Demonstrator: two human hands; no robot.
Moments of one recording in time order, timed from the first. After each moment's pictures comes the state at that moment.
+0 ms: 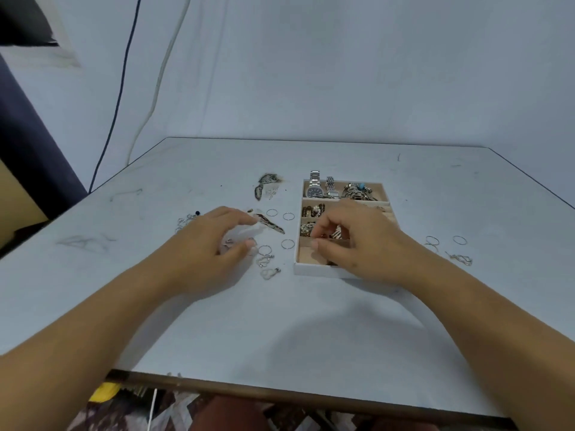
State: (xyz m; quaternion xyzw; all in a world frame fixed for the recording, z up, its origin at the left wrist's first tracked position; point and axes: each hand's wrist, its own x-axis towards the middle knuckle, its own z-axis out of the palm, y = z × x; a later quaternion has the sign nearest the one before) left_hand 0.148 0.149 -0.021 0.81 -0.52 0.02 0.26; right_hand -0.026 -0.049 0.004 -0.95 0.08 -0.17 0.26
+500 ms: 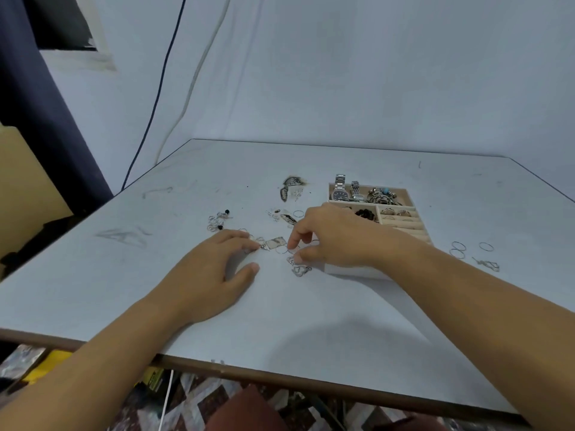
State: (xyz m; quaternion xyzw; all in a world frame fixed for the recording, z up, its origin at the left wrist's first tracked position) left_hand 0.149 0.196 -0.049 0.83 -0.49 0.03 0.27; right_hand 0.033 -0.008 0.015 -0.99 0.04 -0.01 0.14
